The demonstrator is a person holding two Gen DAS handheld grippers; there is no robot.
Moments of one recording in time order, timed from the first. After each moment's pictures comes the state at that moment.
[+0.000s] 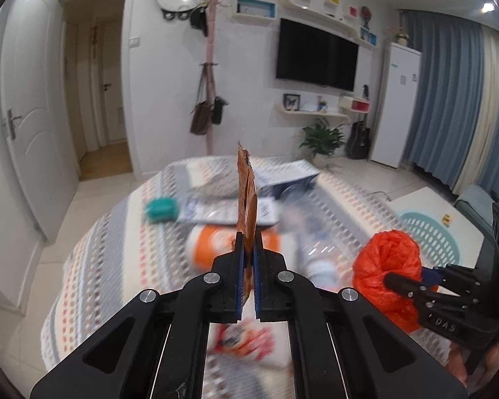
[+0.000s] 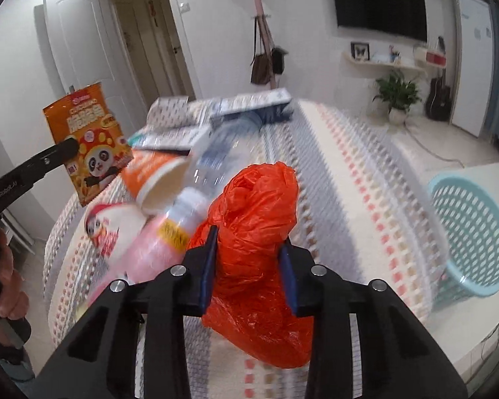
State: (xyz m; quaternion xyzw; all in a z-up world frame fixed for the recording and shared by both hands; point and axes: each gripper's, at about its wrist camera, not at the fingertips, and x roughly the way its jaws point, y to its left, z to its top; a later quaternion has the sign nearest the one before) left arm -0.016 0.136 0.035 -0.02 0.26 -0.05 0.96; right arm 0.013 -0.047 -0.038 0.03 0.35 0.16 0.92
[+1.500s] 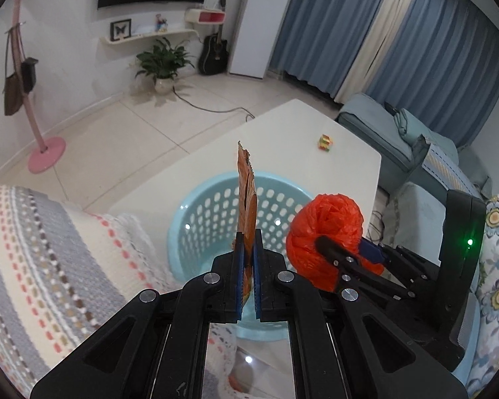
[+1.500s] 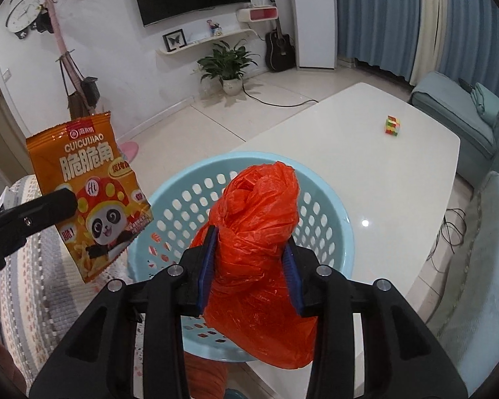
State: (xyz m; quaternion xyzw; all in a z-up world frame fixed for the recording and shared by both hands) left arm 0.160 -0.231 -0.042 0.03 0.43 -0.34 0.83; right arm 0.099 -0.386 -0.088 0.15 0.40 -0.15 0.89
